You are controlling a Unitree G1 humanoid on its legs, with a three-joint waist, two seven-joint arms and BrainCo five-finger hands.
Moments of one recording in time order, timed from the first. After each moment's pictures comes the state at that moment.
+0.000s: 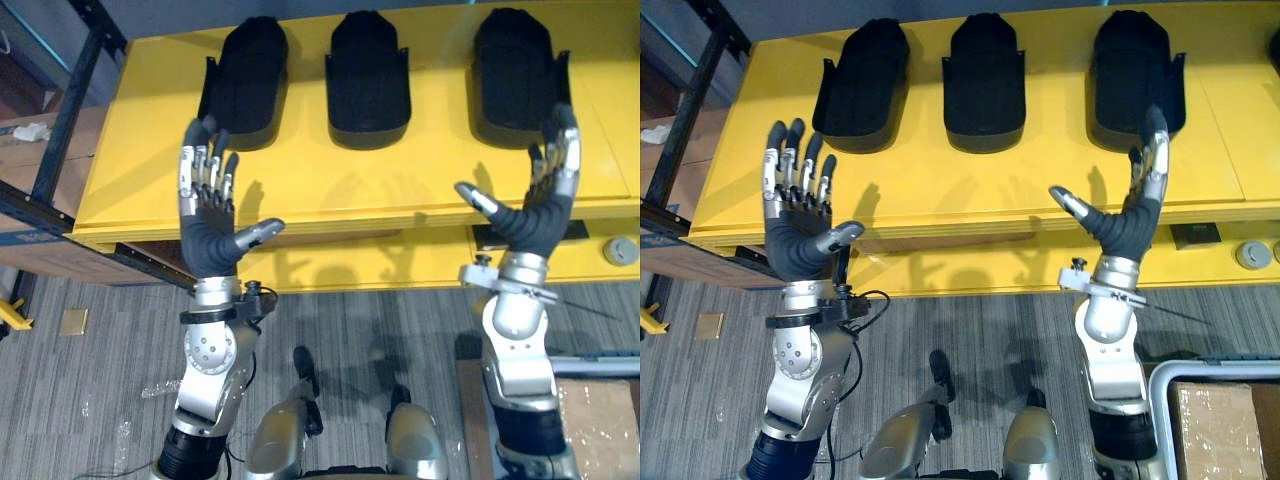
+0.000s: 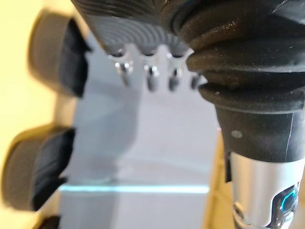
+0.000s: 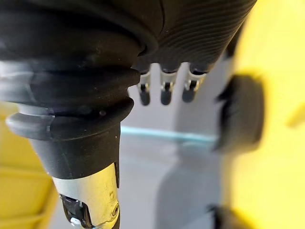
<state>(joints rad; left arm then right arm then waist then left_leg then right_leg) -0.11 0.15 -0.22 -0.45 -0.26 -0.23 0.33 -0.14 -0.21 -0.05 -0.36 -0.06 -0.10 -0.48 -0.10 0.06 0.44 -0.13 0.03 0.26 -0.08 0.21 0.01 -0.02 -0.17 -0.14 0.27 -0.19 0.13</state>
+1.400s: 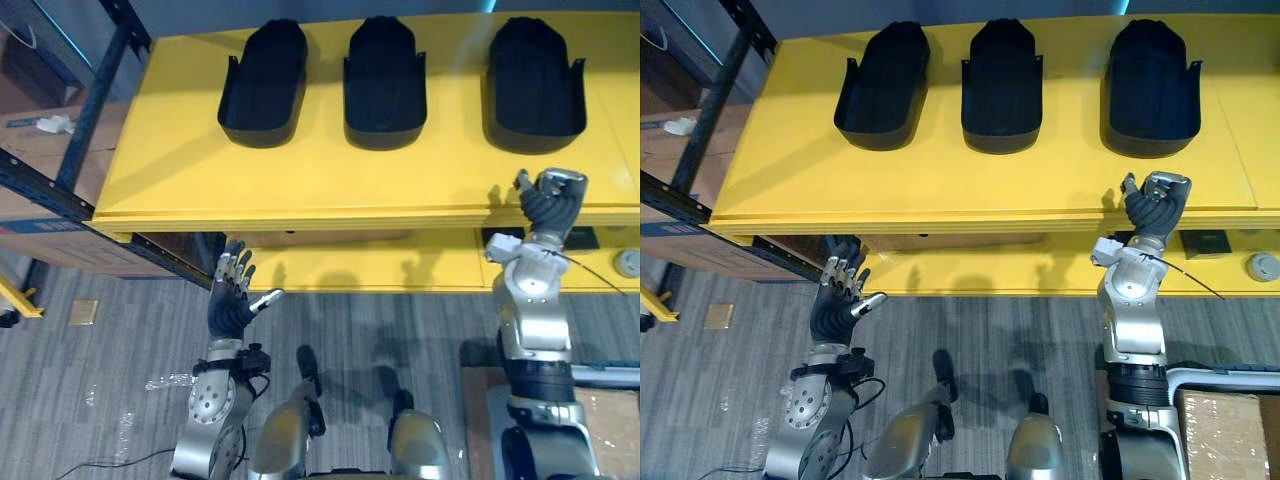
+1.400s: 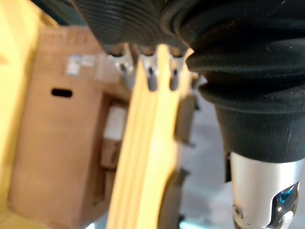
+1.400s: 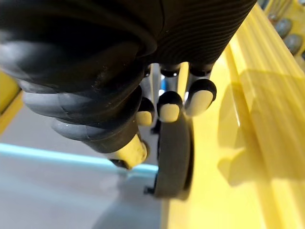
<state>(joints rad) 0.22 0.13 -0.18 -0.30 -0.35 -0.15 0.24 -0.46 -0.32 -0.22 0.07 0.06 0.10 -0.48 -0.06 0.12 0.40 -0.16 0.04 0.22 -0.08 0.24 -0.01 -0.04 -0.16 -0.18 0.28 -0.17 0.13</state>
